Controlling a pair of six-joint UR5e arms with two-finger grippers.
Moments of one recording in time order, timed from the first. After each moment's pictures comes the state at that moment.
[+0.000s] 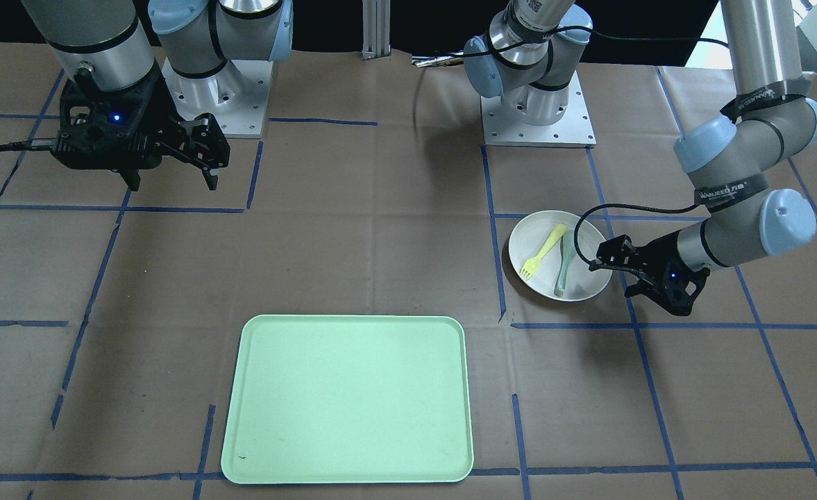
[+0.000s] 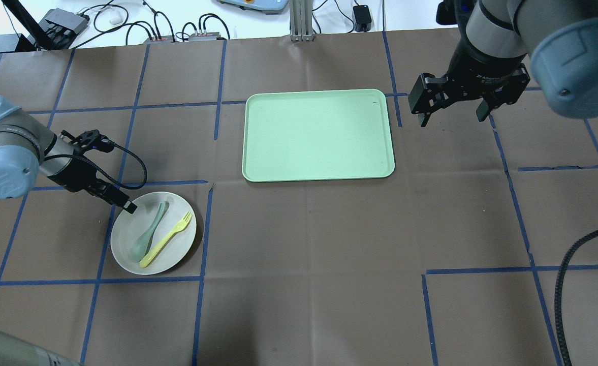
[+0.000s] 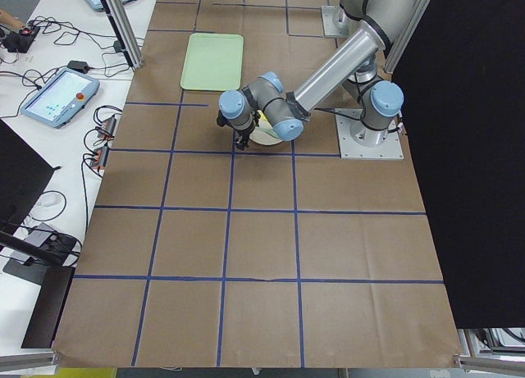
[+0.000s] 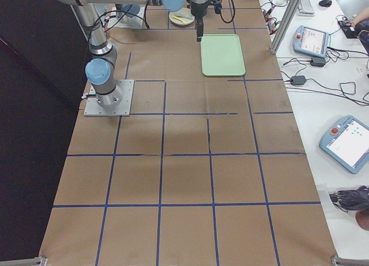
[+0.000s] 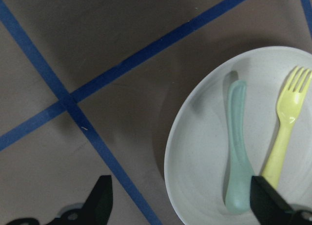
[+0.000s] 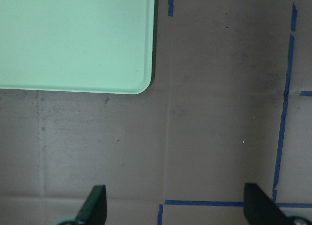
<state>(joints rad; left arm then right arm) -1.06 -1.91 -1.94 -1.20 1.38 1.01 1.59 -1.58 1.62 -1.64 -1.58 -0.03</state>
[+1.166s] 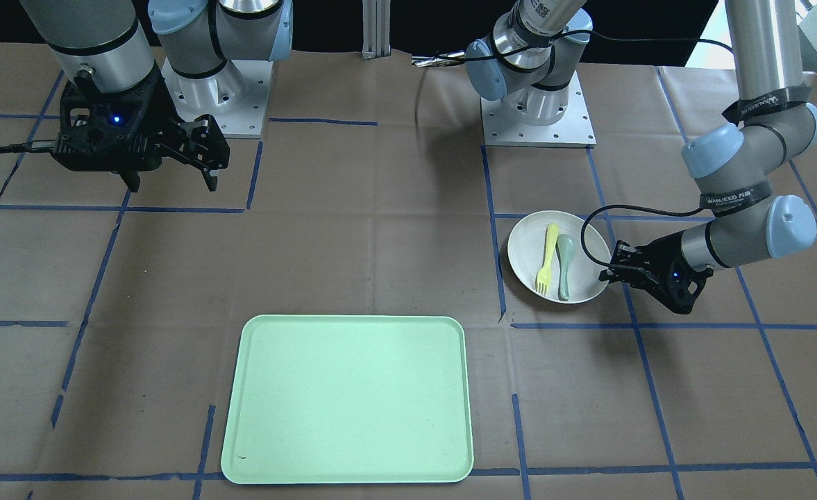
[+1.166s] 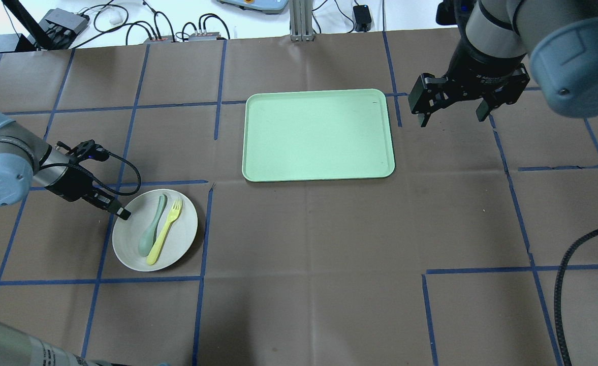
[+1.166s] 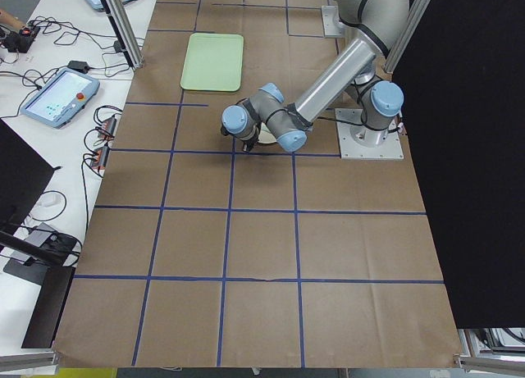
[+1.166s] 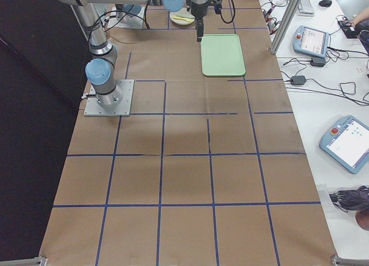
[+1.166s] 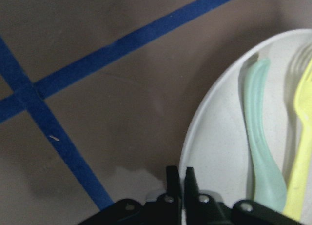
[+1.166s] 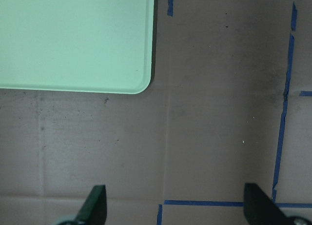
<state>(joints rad) -1.01 -1.92 -1.96 -1.22 1.34 1.06 1.59 -1.58 1.62 -1.64 -1.59 -0.03</state>
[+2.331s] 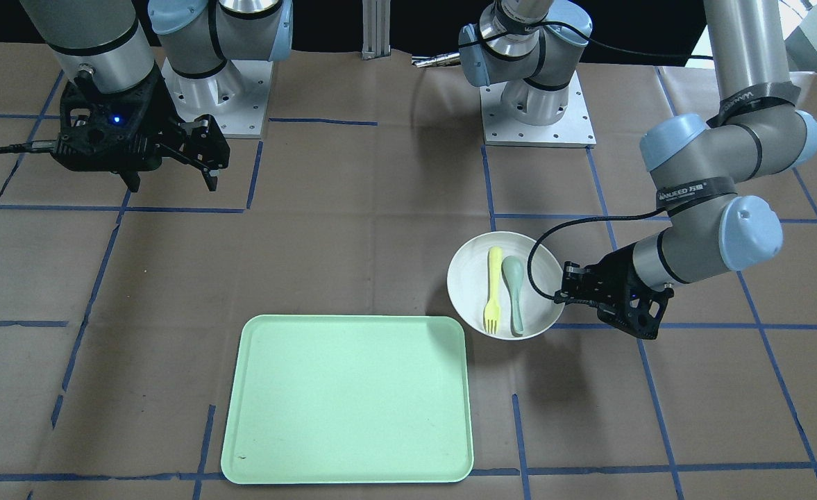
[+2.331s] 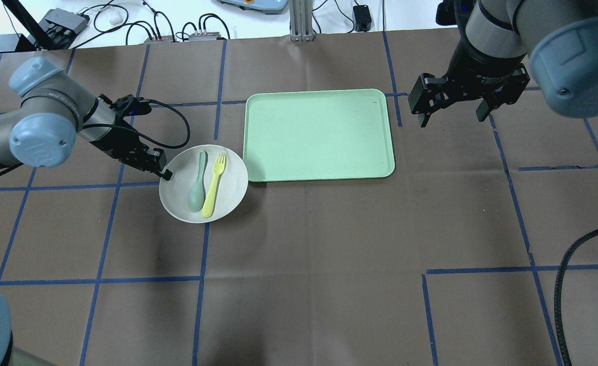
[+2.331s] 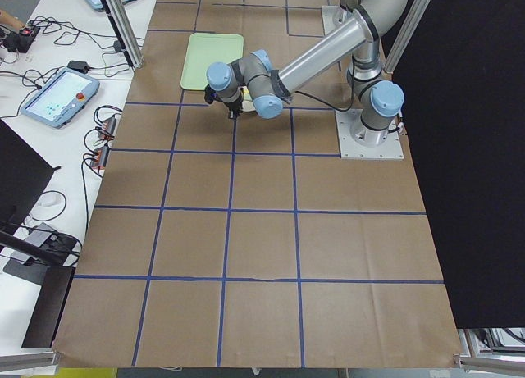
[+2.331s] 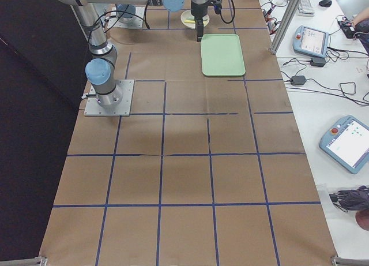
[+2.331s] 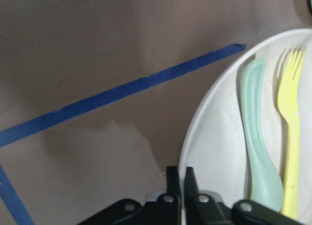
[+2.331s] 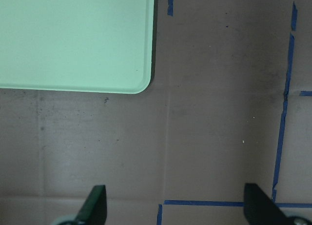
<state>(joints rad) -1.31 -1.91 -1.79 -1.25 1.26 0.56 1.59 -1.58 1.62 -1.64 -1.59 -0.03</state>
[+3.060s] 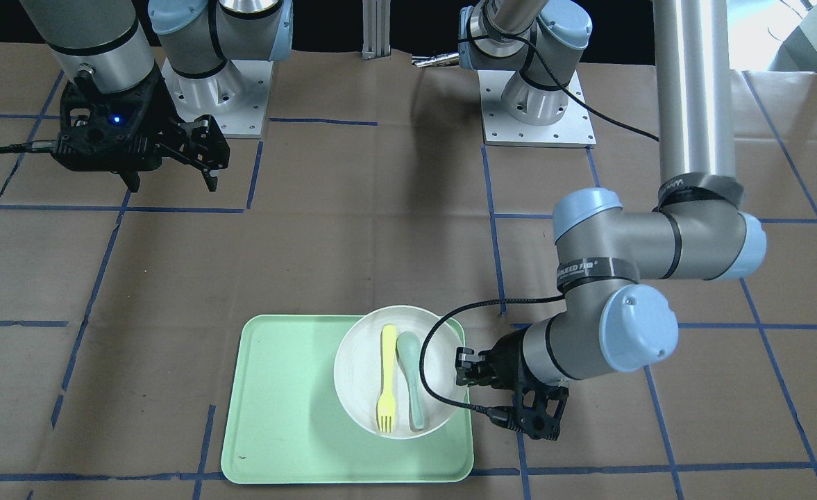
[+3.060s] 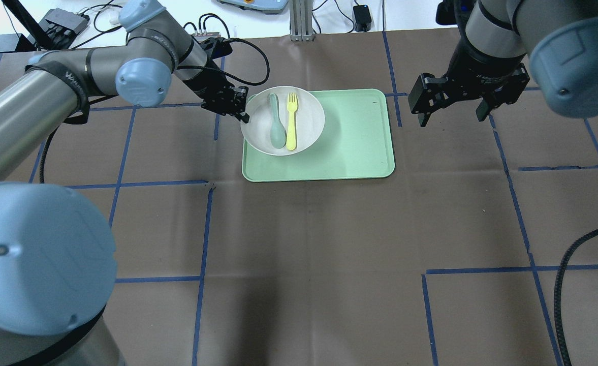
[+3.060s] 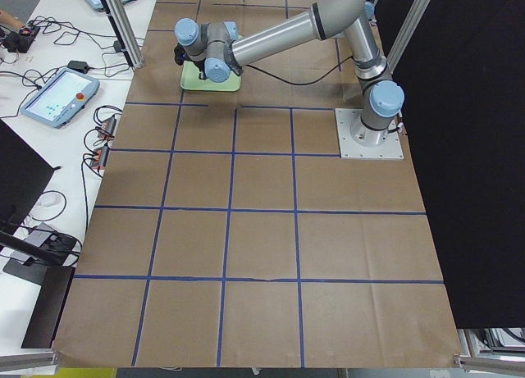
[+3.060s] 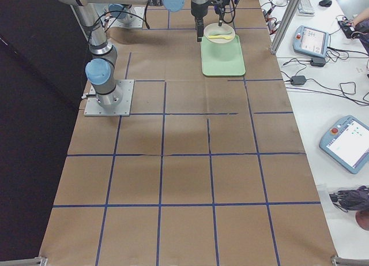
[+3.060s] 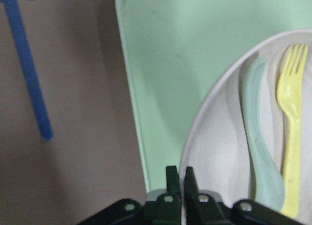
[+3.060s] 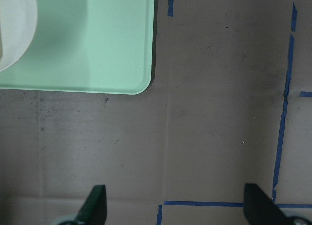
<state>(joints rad) -1.57 -2.21 -1.38 -1.20 1.16 0.17 1.59 -1.58 1.62 -1.65 -1.59 -0.03</state>
